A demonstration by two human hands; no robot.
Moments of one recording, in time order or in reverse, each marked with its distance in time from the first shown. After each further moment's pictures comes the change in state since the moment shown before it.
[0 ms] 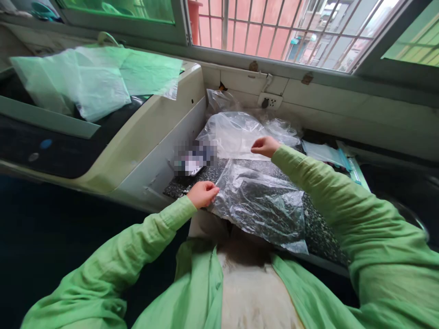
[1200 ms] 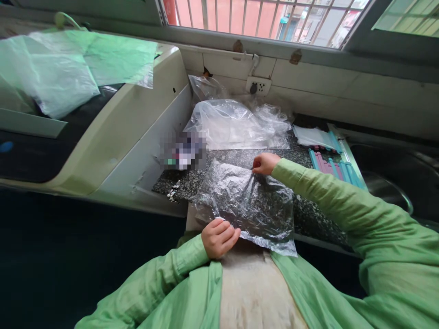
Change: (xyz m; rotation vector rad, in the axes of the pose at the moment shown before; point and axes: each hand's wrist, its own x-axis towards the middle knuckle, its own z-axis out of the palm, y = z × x) left_hand -0.060 -0.071 0.084 0.829 0.386 1.530; right_hand -0.063 0.037 0.033 -0.431 -0.283 -0.010
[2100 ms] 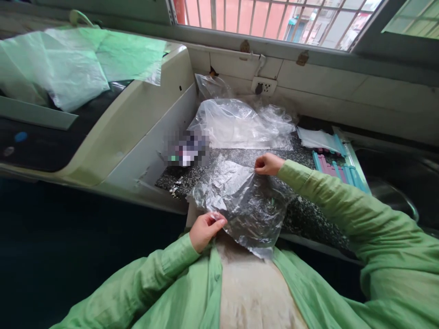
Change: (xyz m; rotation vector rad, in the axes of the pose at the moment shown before) left_hand 0.010 -0.001 -0.021 -1.160 -0.069 -1.535; right_hand -0.004 0.002 0.001 0.241 0.036 -0.129
